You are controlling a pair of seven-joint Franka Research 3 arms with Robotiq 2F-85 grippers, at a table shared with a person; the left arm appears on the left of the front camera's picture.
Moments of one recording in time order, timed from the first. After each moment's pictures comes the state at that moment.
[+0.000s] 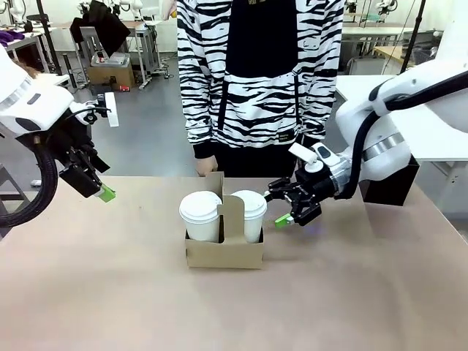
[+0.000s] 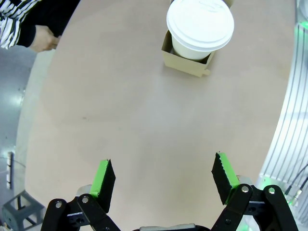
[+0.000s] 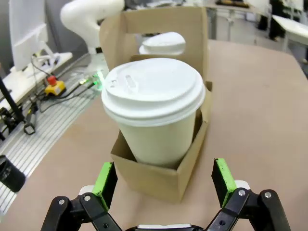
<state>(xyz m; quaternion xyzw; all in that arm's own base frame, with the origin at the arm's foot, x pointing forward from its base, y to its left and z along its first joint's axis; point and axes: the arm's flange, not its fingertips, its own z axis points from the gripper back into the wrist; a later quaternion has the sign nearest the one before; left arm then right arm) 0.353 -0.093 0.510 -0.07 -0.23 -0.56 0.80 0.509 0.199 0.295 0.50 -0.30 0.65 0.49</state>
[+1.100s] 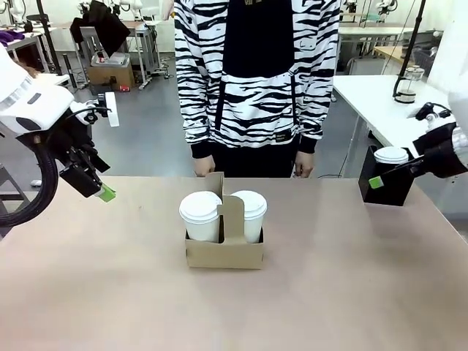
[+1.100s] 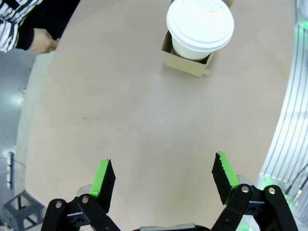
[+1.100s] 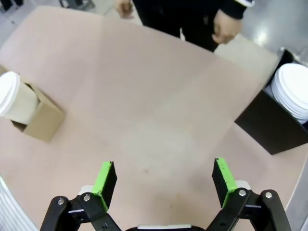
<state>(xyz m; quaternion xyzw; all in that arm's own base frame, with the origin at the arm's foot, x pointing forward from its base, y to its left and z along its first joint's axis) 0.354 -0.093 0.510 -0.07 -0.23 -0.56 0.80 0.402 0.010 0.430 0.15 -0.34 0.24 0.90</state>
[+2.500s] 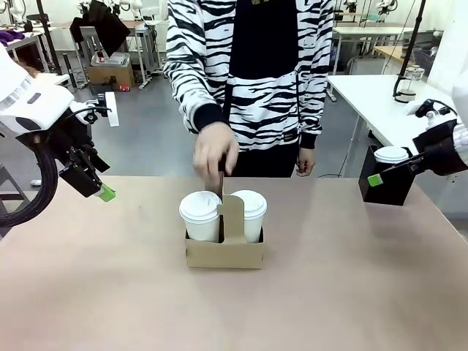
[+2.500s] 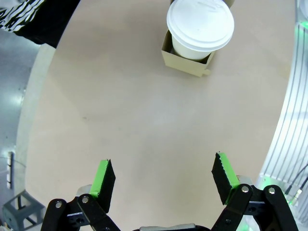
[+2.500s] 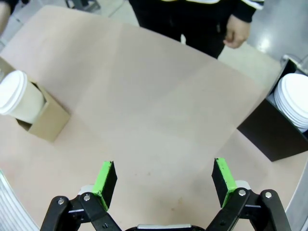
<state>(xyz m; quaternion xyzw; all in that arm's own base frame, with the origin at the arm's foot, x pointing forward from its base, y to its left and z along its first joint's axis) 0.353 -0.093 0.510 -0.07 -0.23 -0.56 0.80 0.400 0.014 0.436 0.15 -0.35 0.26 0.89</state>
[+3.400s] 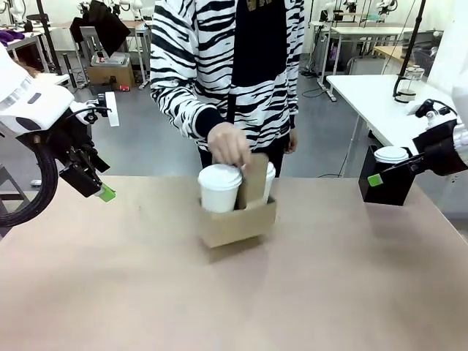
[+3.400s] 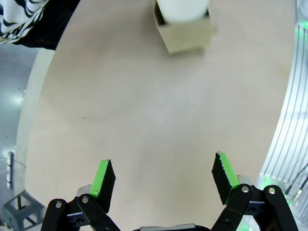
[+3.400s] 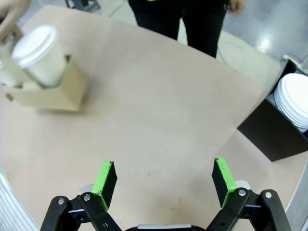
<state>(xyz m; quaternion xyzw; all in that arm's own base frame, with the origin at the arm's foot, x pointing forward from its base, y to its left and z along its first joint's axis) 0.353 -0.093 0.510 -0.07 -0.23 -0.56 0.80 0.400 0.014 0.436 0.15 -0.35 0.26 0.89</state>
